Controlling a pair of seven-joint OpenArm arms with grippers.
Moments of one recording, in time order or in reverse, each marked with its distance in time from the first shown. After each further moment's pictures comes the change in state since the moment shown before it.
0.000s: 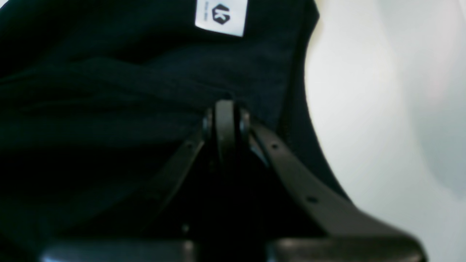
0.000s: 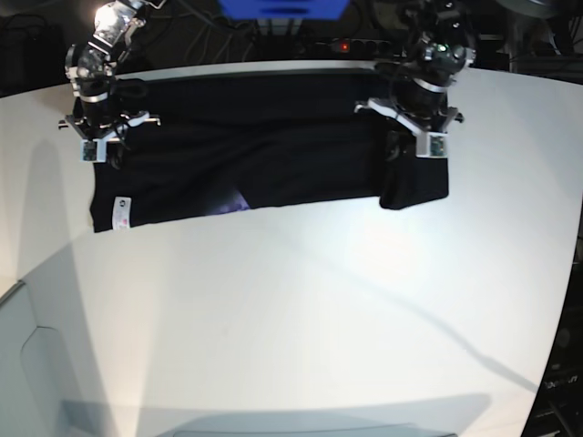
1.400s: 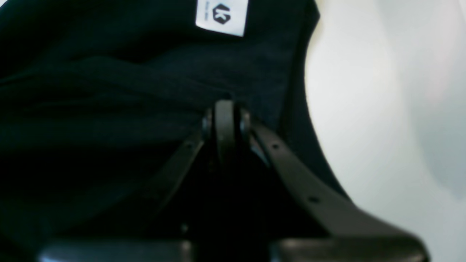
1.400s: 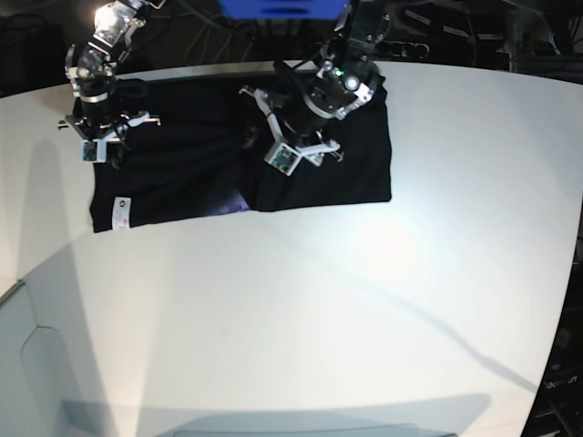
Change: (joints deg) left arm -10.1 0.6 30.8 -7.6 14.8 0.2 4.6; right arm 0.0 0.0 0.0 0.1 -0.1 0.0 0.0
